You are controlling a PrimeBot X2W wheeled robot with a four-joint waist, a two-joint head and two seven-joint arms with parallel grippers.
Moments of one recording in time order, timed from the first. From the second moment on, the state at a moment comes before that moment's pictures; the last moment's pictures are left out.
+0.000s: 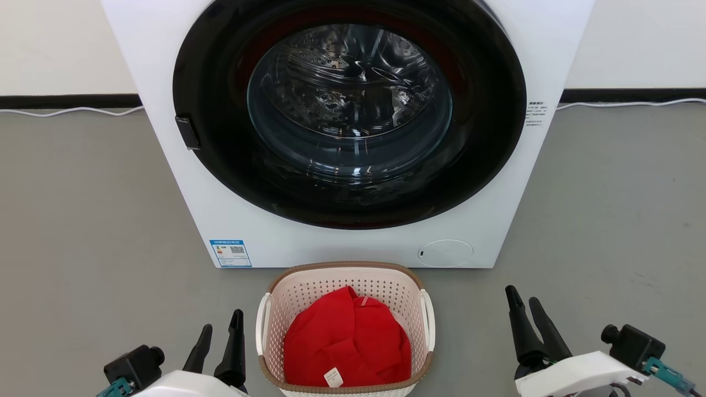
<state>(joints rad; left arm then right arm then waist) 0.06 0.08 -0.13 0.16 -0.75 0.06 -0.08 0.00 -0.04 0.07 0.24 0.79 0.12 -0.08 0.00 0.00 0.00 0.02</state>
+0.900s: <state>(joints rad) 0.08 0.10 -0.19 0.10 -0.43 0.13 -0.16 0.00 -0.04 0.10 0.23 0.46 0.12 -0.16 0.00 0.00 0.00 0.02</state>
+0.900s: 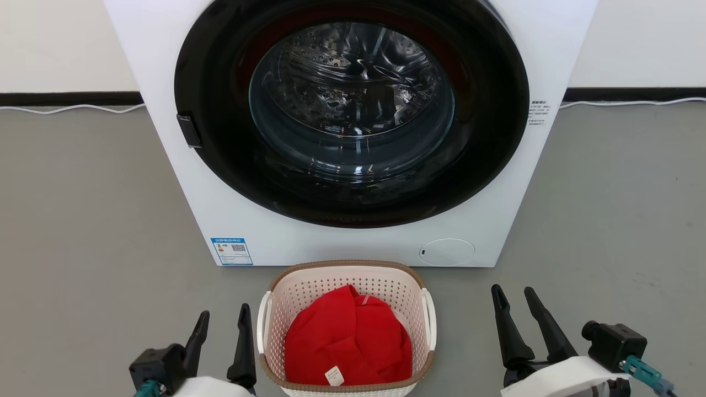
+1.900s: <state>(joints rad) 0.10 0.10 -0.26 0.03 -0.05 0.18 -0.25 0.00 -0.05 0.12 0.20 0.11 0.12 -0.24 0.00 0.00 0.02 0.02</state>
